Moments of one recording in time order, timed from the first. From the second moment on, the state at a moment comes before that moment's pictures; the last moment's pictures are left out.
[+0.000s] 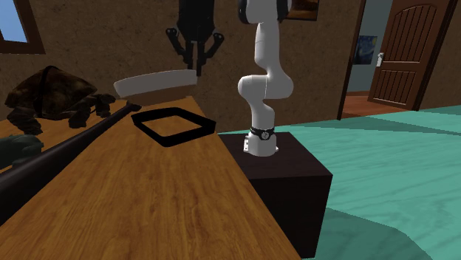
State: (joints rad) arm -0.19 -0.25 -0.33 -1.91 -0.17 1.71 -0.35
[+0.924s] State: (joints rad) arm -0.28 -0.59 -0.38 -2.18 -0.30 1.67 -0.44
